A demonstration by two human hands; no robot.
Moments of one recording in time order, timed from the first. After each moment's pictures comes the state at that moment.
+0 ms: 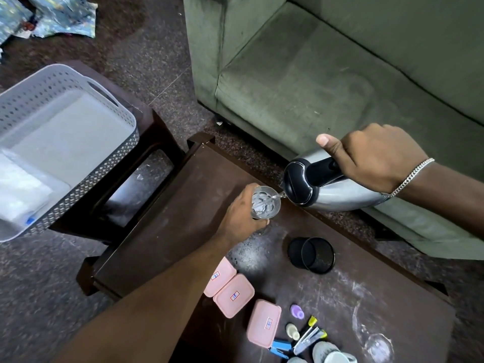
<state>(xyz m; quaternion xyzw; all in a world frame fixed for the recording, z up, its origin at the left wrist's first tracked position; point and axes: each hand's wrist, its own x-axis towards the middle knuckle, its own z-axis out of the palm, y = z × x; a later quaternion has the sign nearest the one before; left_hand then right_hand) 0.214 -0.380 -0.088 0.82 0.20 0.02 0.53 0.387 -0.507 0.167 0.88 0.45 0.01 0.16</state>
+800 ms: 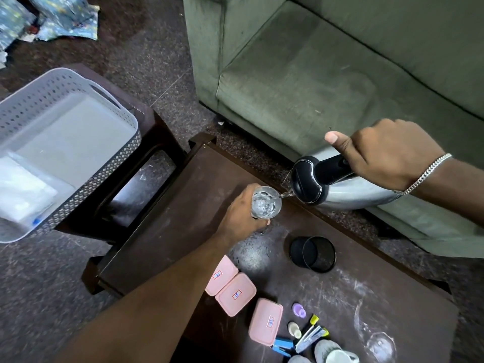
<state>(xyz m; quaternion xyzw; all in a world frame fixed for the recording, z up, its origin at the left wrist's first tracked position) 0.214 -0.377 -0.085 0.82 0.20 0.00 0.53 0.389 -0.514 0.183 0.87 0.45 0.01 0.17</state>
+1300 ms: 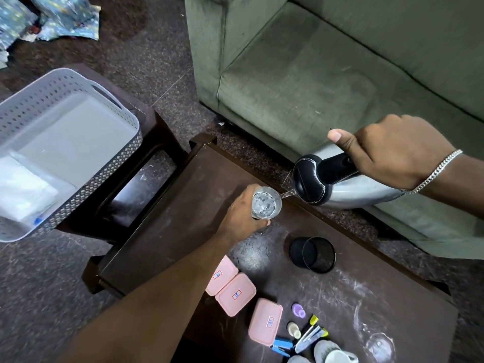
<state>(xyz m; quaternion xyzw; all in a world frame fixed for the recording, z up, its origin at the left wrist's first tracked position) 0.214 -0.377 -0.085 0.83 0.20 0.00 0.53 0.390 -0.513 0.196 0.86 0.47 0.01 0.18</state>
